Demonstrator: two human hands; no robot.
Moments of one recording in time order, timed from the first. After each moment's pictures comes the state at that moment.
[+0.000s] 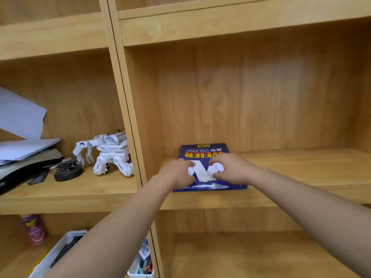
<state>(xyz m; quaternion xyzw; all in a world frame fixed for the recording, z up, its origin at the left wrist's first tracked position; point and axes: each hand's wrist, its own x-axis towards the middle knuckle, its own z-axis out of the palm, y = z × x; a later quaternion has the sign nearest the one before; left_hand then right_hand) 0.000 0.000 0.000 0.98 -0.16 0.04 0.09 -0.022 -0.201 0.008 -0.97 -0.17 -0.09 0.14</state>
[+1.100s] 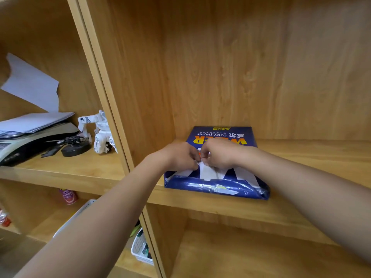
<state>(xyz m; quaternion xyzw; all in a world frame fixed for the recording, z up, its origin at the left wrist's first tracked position) 0.061 -0.026 0.000 0.99 -0.07 -0.02 0.11 0.100 -0.178 -0.012 -0.94 -0.31 -0.01 0.12</state>
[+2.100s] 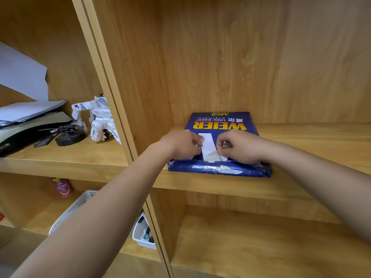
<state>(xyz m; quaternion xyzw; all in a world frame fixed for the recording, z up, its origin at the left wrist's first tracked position) 0.052 -0.020 -0.011 0.99 -0.09 0.00 0.10 0.065 -0.216 -0.030 -0.94 -0.26 -0.02 0.20</state>
